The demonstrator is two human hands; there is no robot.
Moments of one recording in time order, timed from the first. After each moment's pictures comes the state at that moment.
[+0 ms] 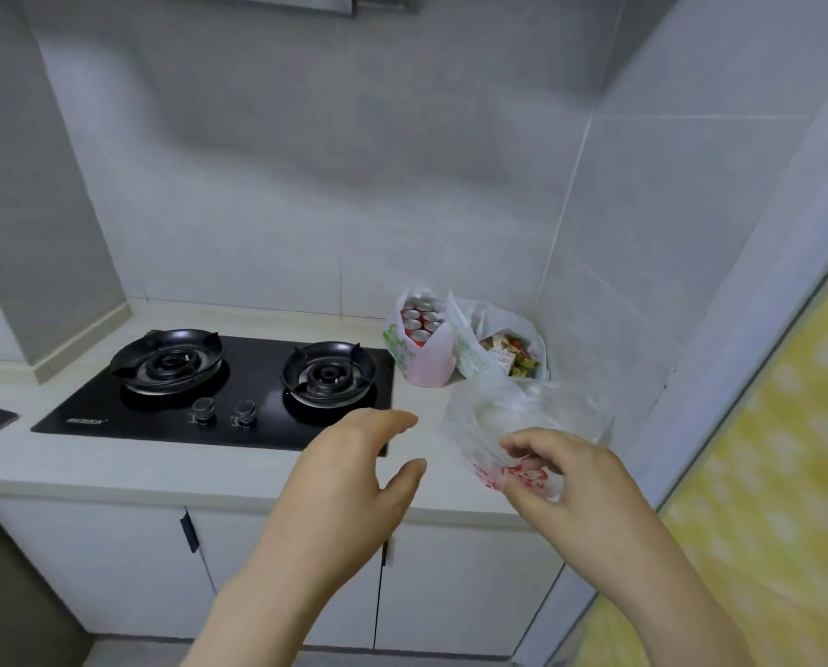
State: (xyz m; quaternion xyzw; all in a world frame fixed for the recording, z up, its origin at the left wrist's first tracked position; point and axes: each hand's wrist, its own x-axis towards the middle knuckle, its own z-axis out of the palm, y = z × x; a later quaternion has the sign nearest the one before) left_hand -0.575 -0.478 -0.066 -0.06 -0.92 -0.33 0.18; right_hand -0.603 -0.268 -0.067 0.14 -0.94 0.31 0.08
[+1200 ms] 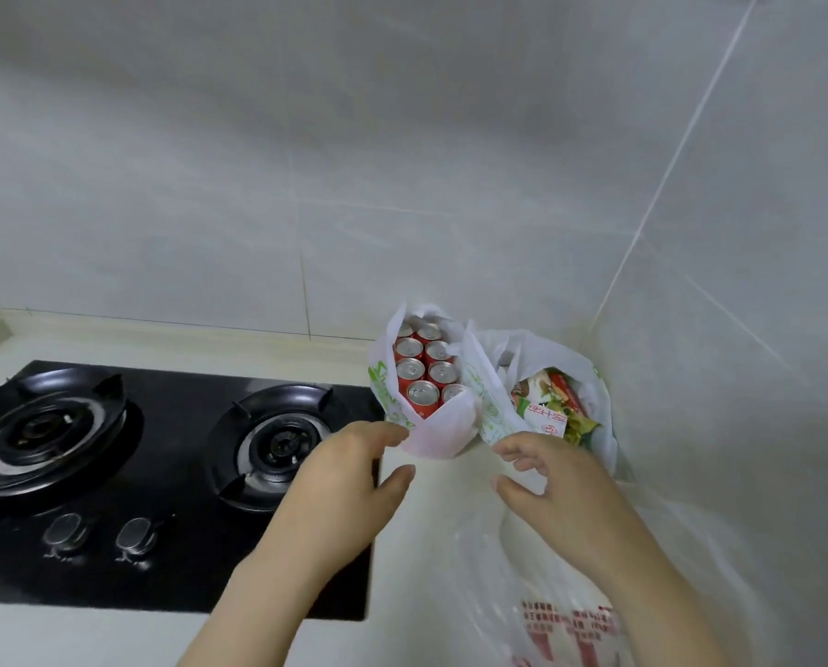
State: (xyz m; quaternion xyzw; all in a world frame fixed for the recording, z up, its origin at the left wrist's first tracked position) left_hand -0.958 -0.517 -0.142 -0.02 -0.93 -0.35 0.07; right_hand -0.982 -0.299 -0.132 0.09 -0.94 0.31 -0.02
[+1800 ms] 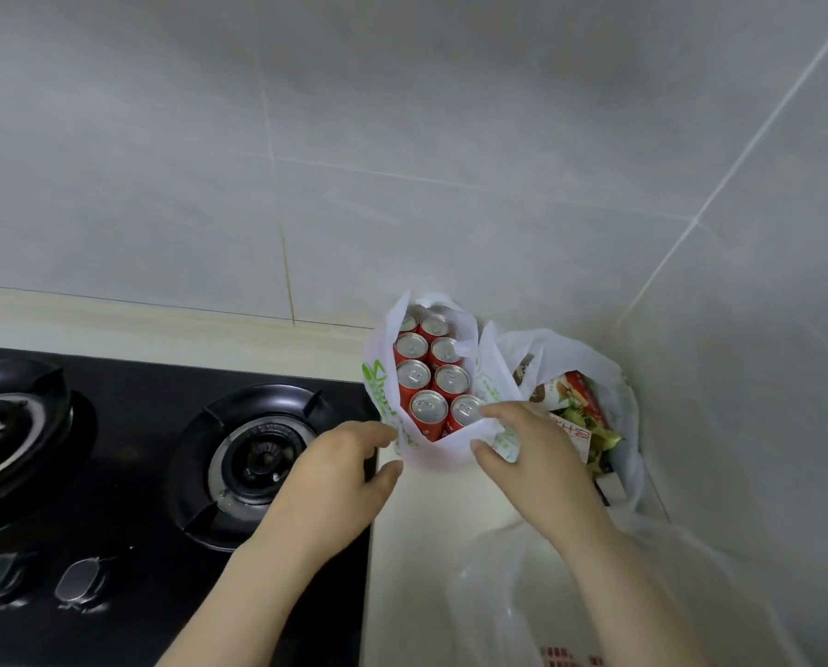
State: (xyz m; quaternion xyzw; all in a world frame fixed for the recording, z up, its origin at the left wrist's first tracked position) left_hand -1.064 -0.549 -0.192 0.00 -0.93 -0.36 0.00; right_hand -1.104 -0.340 -0.182 0.09 -0.96 0.28 0.01
